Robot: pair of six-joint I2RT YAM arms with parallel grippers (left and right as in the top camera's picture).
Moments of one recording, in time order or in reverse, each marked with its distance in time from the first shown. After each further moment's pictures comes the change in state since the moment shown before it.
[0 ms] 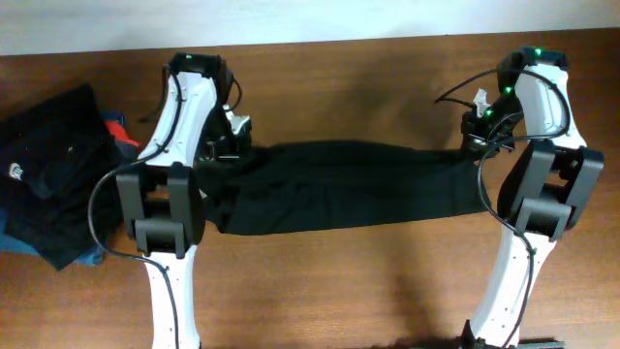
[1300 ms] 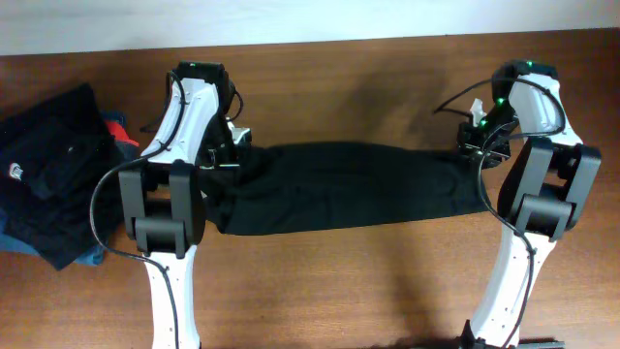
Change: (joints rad) left arm 0.000 0.000 -0.064 0.000 -0.004 0.000; right arm 0.000 0.000 -0.119 0.132 0.037 -0.001
